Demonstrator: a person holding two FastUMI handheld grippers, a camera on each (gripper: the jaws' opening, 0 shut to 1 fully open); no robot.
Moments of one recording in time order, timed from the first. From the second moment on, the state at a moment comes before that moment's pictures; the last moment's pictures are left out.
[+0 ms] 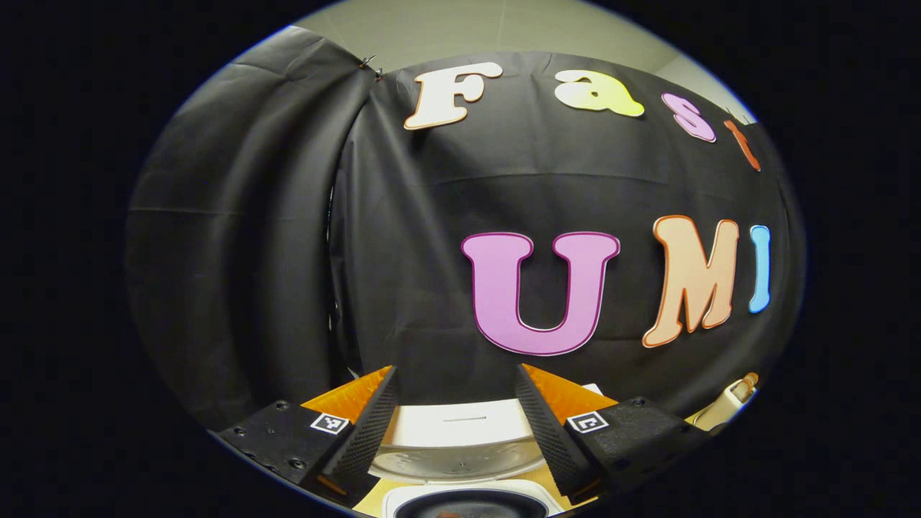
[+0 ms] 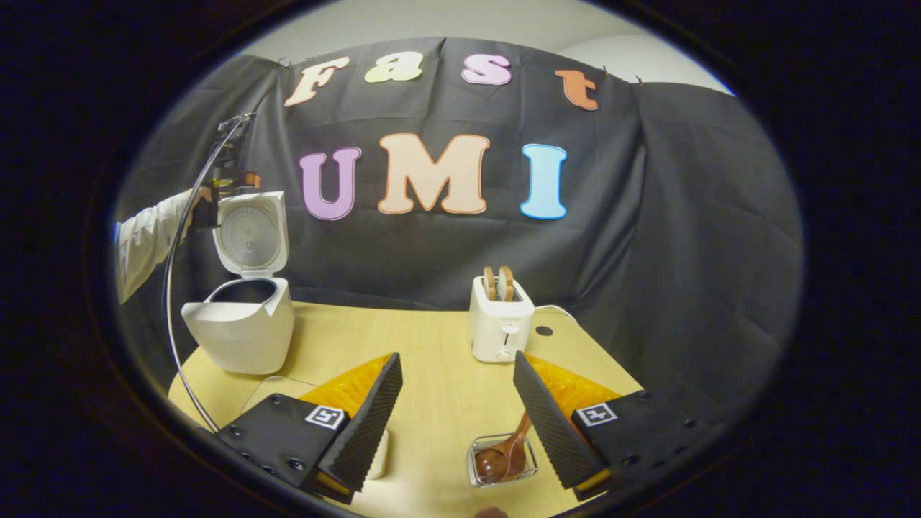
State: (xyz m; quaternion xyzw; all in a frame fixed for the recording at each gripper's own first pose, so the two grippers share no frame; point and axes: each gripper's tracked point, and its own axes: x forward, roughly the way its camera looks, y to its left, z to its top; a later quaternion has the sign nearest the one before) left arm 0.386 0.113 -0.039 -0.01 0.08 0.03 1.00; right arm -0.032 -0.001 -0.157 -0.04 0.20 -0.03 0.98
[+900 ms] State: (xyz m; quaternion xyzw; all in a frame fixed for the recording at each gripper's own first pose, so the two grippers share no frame) left arm 0.315 0.093 -0.064 -0.01 0.10 0.03 0.99; right arm -0.025 0.018 -0.153 0.00 0.19 0.02 0.98
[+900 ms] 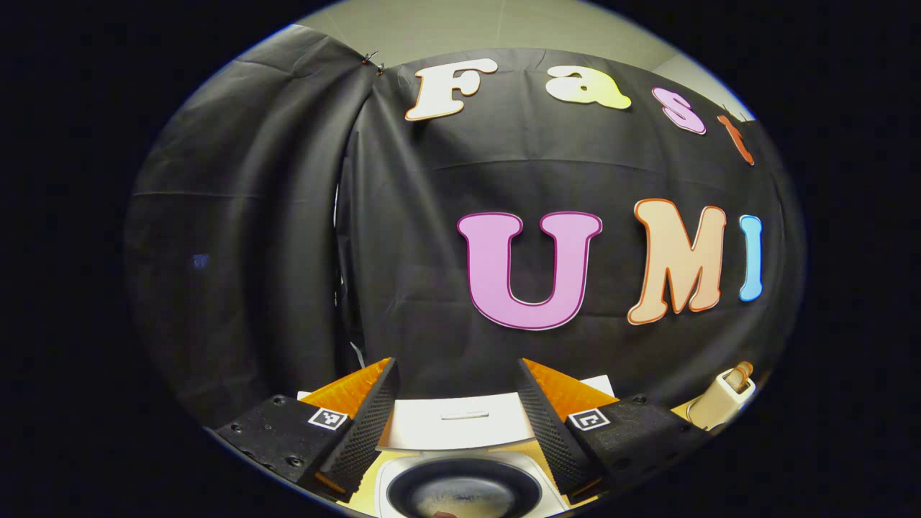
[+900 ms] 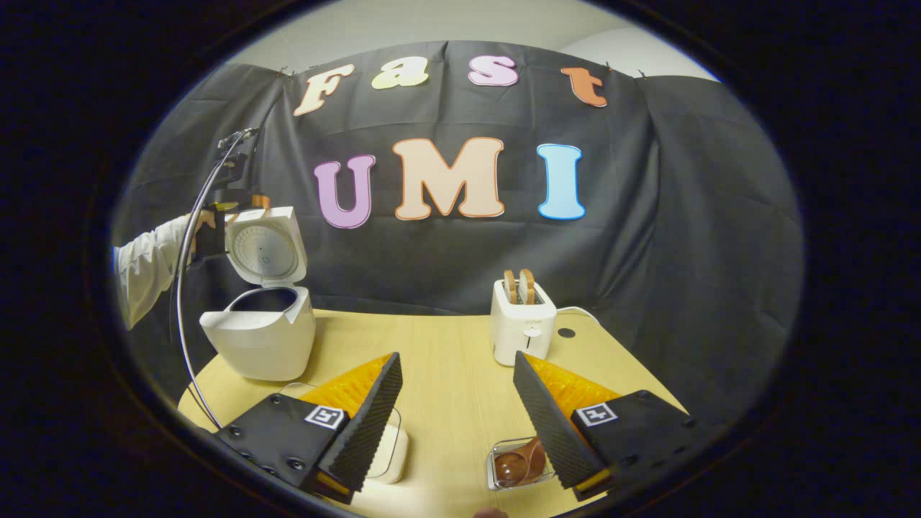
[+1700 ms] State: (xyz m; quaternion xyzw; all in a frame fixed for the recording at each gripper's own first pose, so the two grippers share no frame) left arm 0.214 0.077 -0.134 -0.02 0.15 0.04 0.99; right arm -0.033 0.011 -0.138 0.00 0.19 0.06 0.98
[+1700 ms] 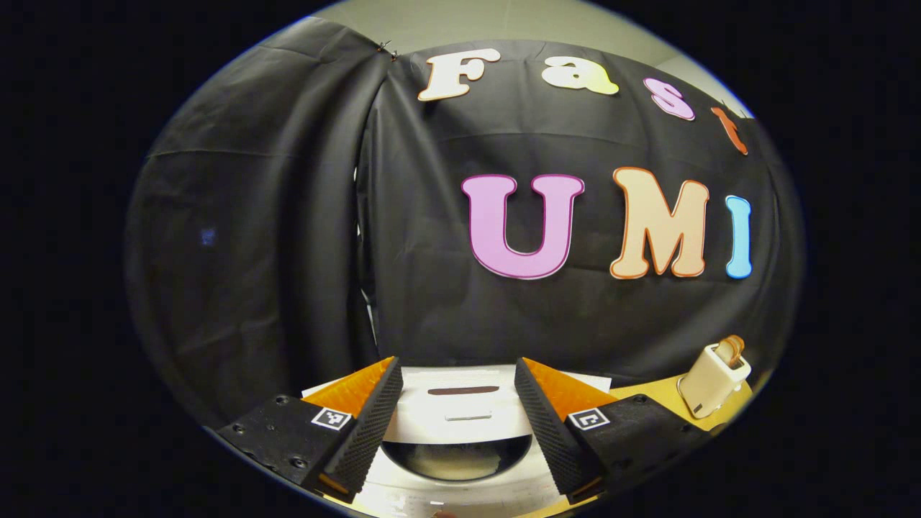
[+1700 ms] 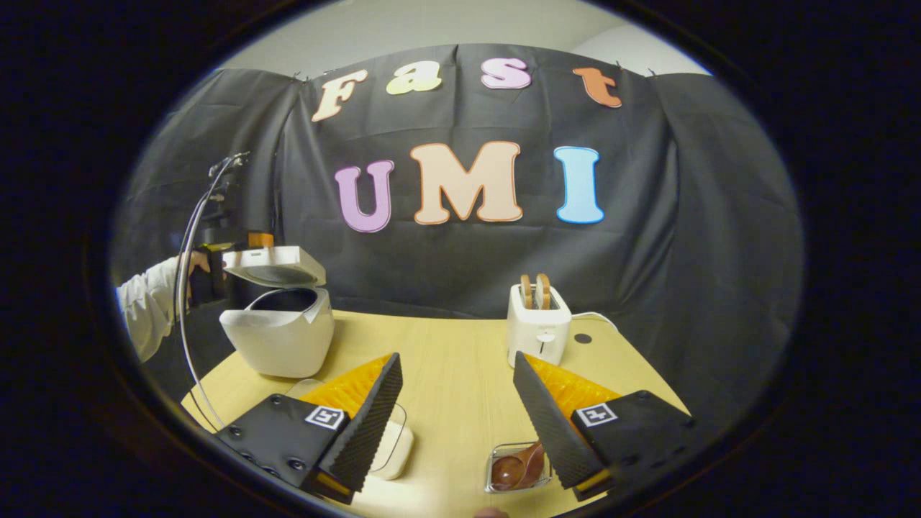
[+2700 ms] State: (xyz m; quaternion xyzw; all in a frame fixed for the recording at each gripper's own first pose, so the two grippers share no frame) left arm 0.168 0.074 -0.242 -0.02 0.26 0.04 0.97; right arm -0.034 0.012 -0.151 0.00 0.19 0.06 0.98
